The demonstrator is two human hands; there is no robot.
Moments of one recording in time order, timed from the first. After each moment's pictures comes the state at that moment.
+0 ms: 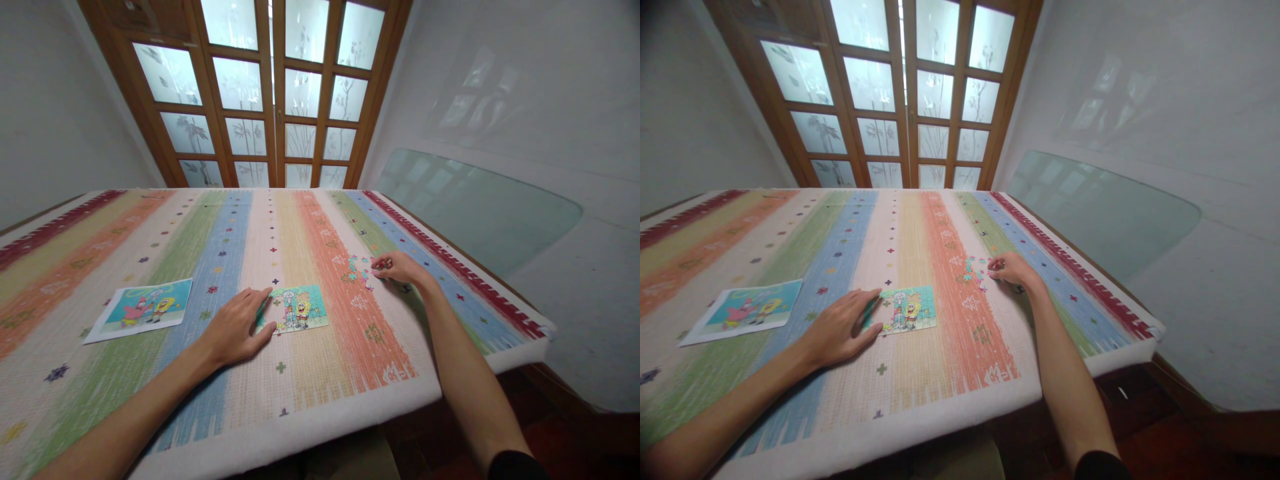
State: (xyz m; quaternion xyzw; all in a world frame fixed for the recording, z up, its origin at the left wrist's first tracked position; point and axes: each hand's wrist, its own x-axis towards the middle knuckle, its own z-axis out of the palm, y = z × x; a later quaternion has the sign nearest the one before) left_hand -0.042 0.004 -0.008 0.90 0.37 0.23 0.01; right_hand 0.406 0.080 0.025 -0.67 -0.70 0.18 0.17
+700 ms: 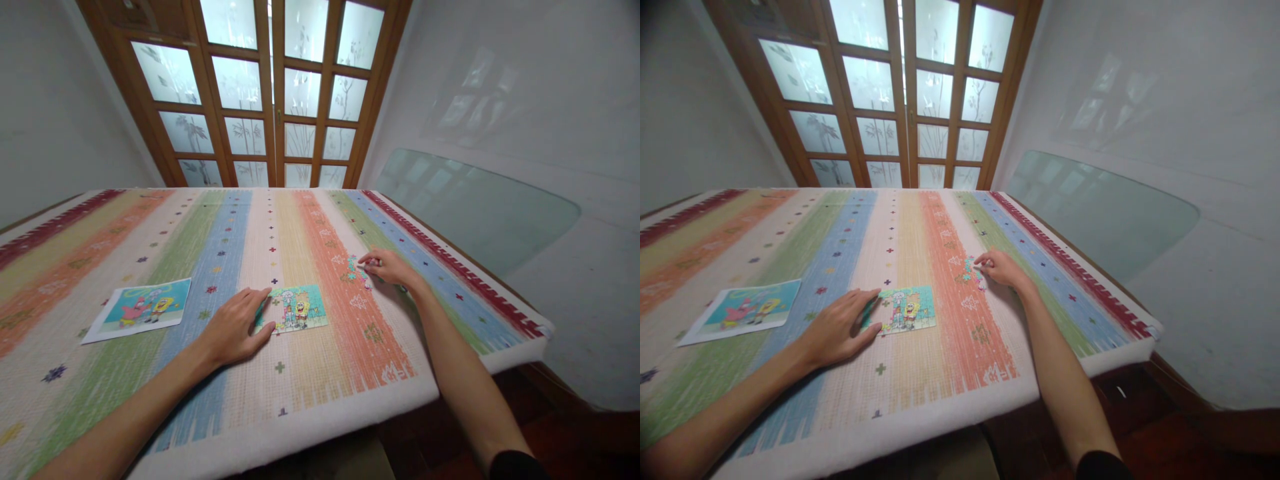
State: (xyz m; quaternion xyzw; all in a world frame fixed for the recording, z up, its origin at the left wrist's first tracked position) left_hand -0.041 0.003 -0.006 0.90 0.38 0.23 0.02; right_hand 0.381 0.080 0.026 -0.61 -0.76 0.11 0.17
